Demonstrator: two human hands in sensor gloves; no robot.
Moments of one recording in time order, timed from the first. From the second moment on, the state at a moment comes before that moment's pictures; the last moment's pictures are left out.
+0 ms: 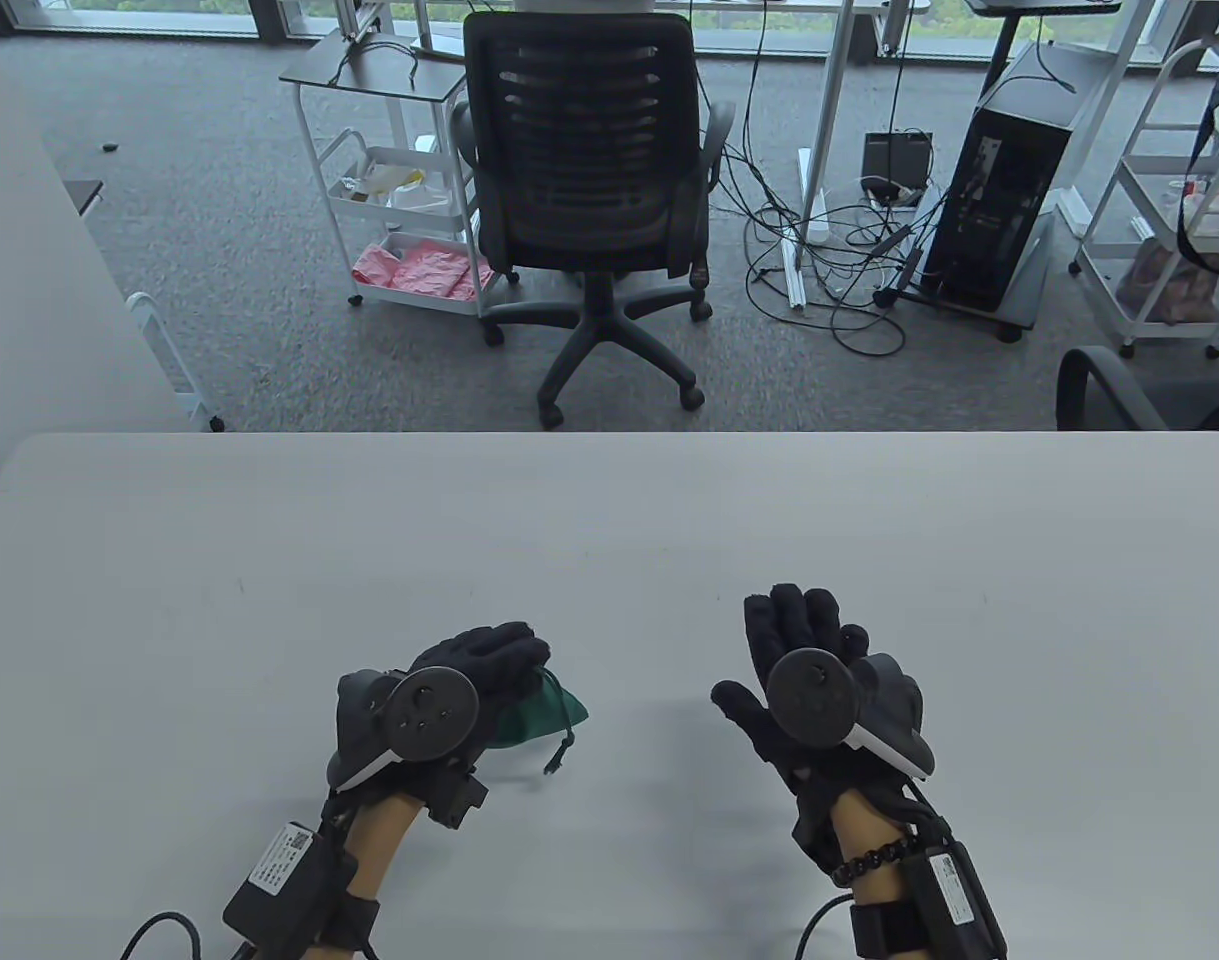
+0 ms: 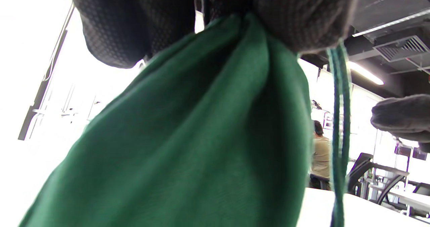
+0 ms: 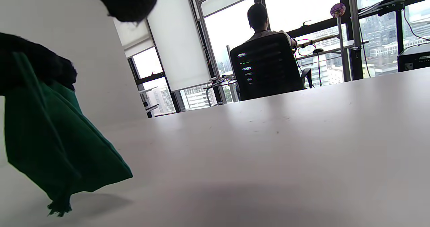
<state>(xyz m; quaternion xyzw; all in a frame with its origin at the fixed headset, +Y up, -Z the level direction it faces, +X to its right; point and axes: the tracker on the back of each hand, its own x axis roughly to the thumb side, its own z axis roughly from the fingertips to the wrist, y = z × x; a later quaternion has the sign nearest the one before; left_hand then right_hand) -0.181 -0.651 -0.347 0.15 -0.21 0.14 0.95 0.144 -0.661 -0.339 0.14 -0.02 0.98 0.16</state>
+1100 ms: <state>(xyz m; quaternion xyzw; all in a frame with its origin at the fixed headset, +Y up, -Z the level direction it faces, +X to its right) -0.124 -0.717 -0.337 0.07 -0.38 -0.08 0.92 0.147 -0.663 -0.340 0.13 -0.02 0.97 0.18</state>
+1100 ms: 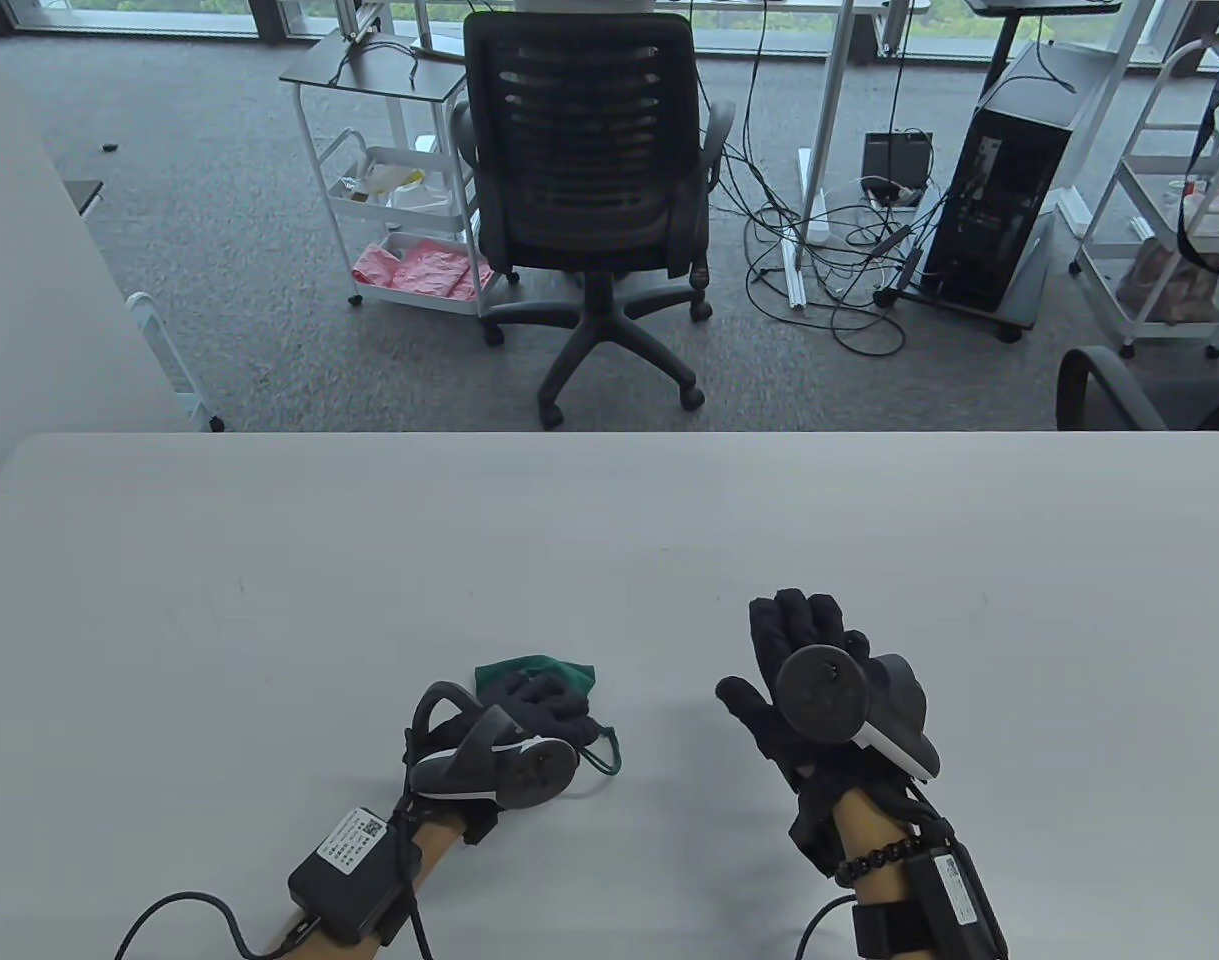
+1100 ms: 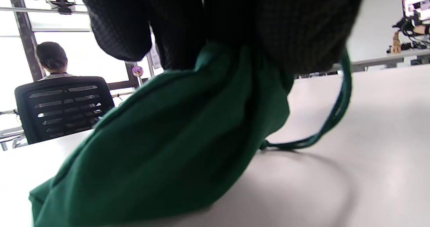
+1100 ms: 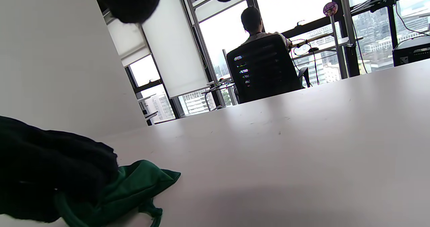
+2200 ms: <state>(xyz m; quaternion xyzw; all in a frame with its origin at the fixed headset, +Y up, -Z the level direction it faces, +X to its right) -0.250 -0.677 -0.350 0.05 -0.05 0.00 1.00 0.152 -0.662 -0.338 0.12 -0.05 0.98 0.17</state>
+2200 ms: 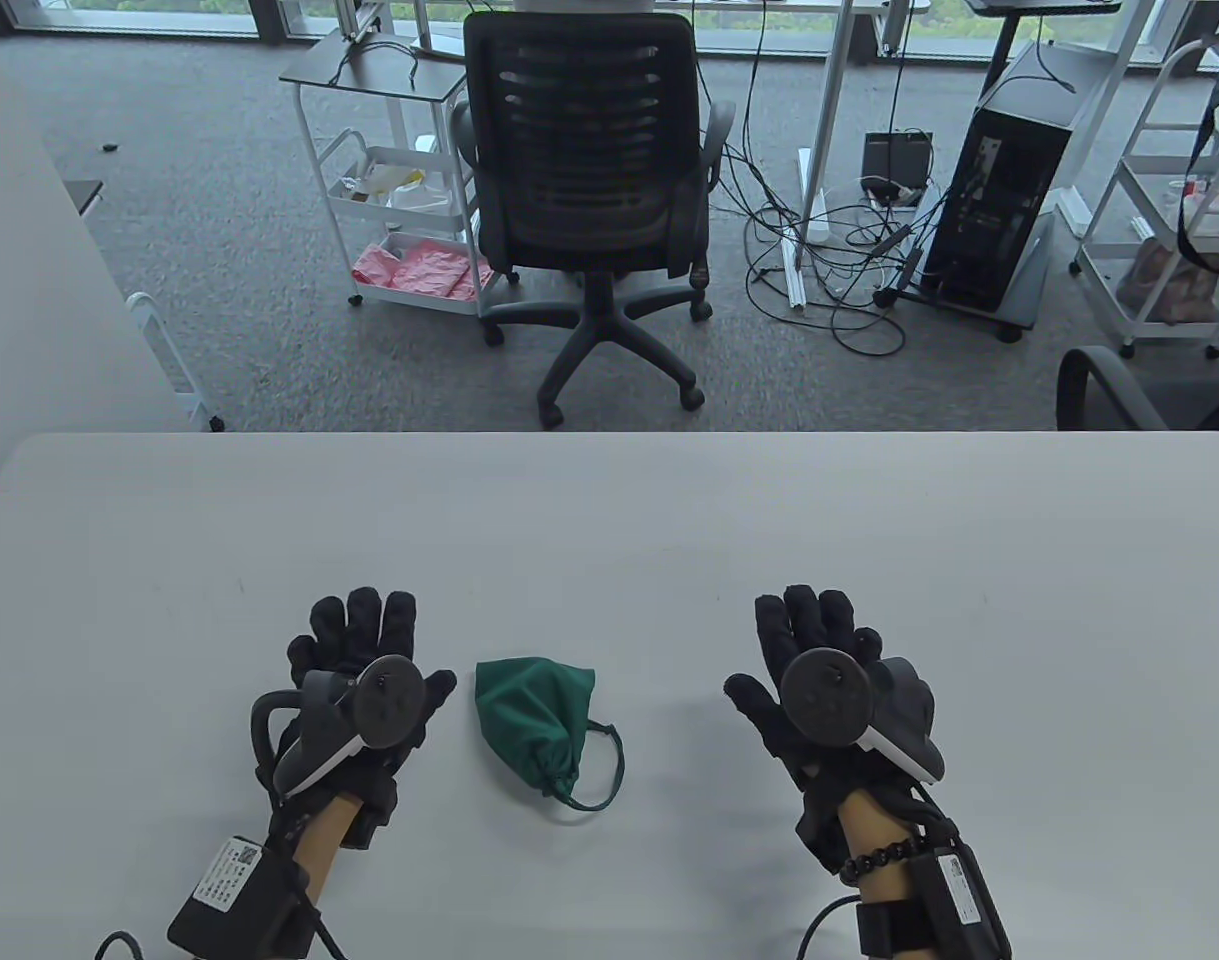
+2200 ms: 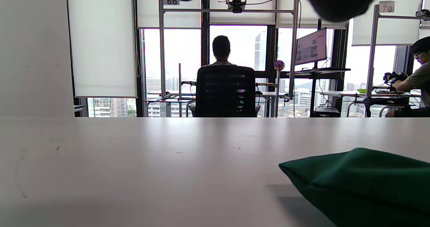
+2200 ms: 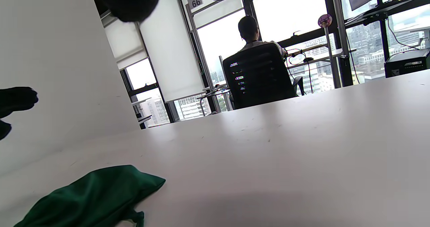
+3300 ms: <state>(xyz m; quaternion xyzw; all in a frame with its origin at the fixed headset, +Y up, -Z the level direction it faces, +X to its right) -0.248 -0.680 -0.345 0.01 -0.06 0.00 1.00 0.156 -0.658 -0.336 0.12 -0.07 0.98 0.15</state>
